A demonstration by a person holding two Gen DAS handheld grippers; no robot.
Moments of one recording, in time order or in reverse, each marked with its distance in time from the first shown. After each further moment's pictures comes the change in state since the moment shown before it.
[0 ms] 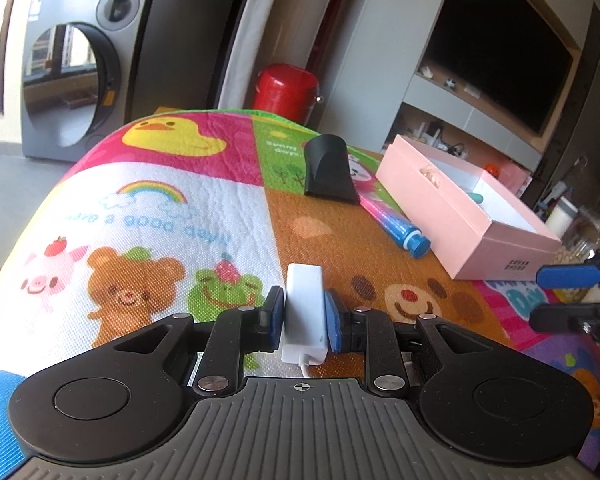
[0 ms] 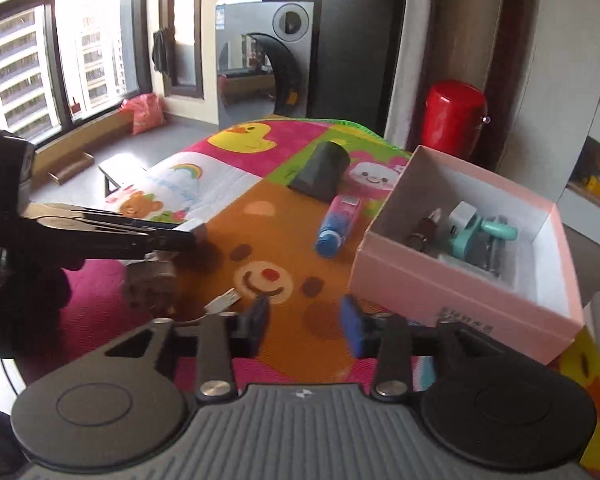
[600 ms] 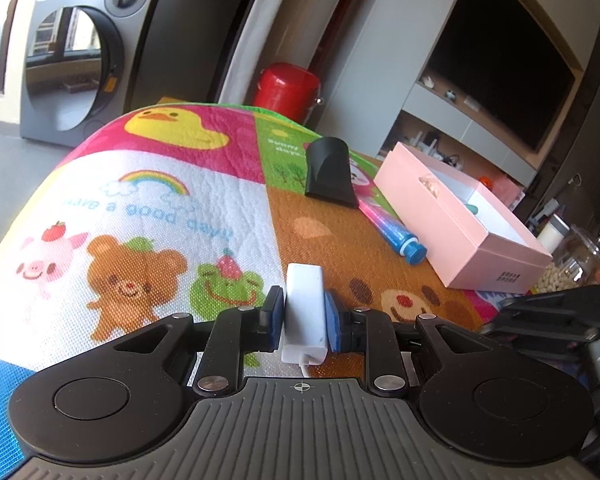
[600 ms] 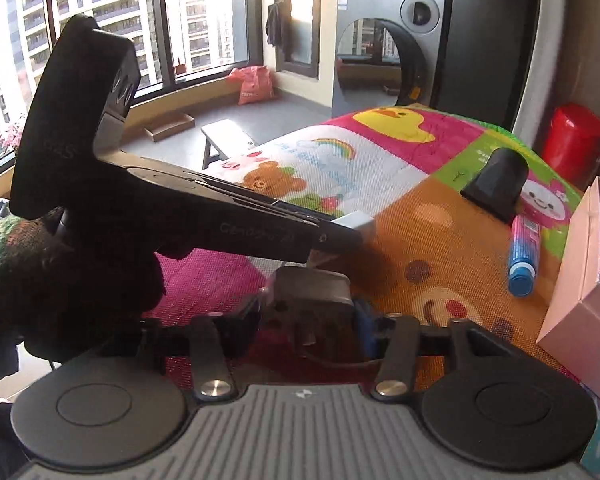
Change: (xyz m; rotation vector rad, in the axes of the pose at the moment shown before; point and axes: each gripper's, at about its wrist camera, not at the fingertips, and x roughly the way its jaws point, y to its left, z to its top) left arm -0.002 0.013 -0.001 -0.078 -0.002 -0.049; right arm 0.065 0.078 0.010 -0.177 0.071 0.242
